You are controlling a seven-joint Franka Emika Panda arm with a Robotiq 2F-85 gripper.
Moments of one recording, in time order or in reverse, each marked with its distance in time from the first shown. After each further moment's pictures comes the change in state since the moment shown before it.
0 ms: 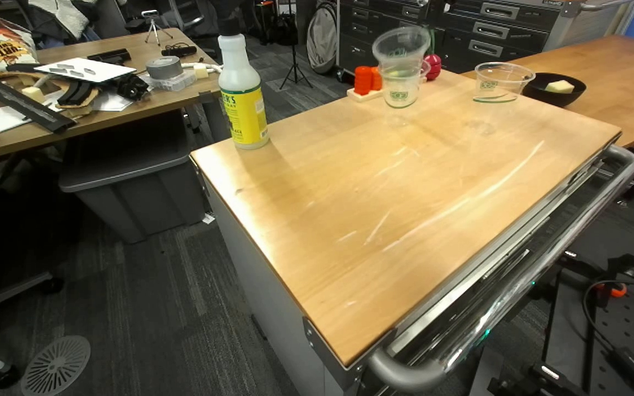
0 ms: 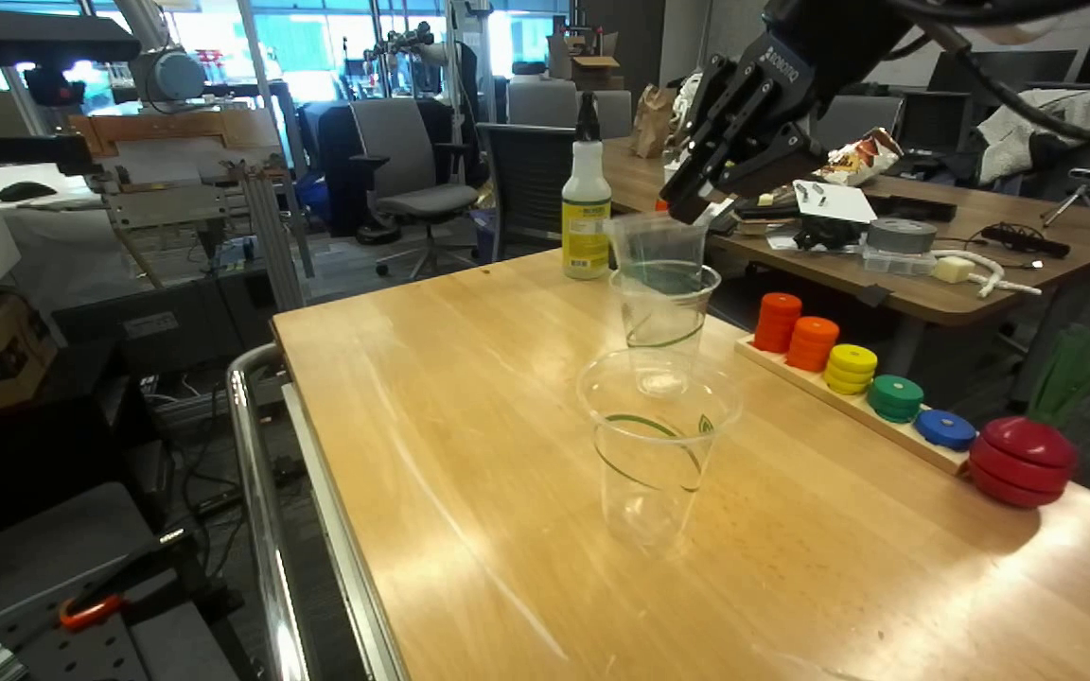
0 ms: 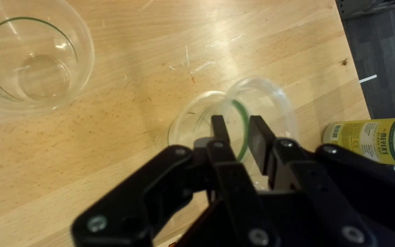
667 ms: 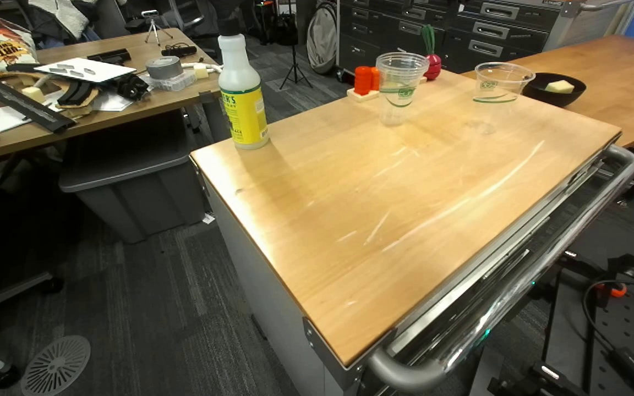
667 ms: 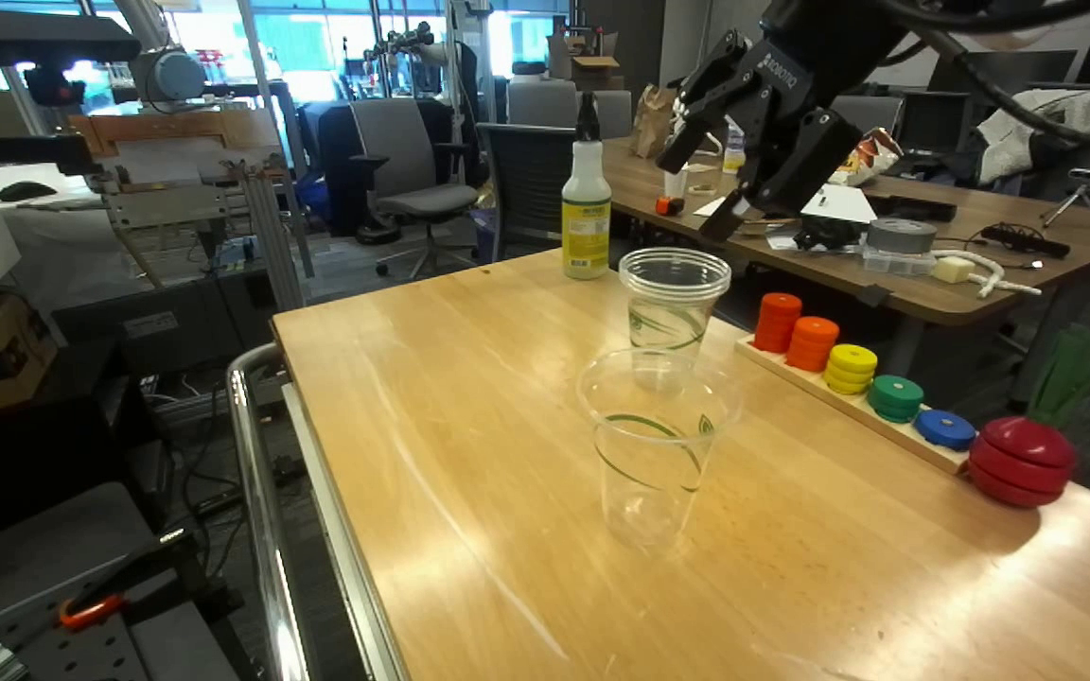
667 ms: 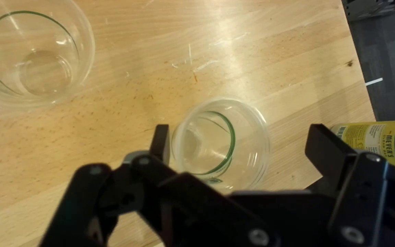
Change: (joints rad) arm 0.001 0.013 0.010 0.015 -0.017 0.000 -0.002
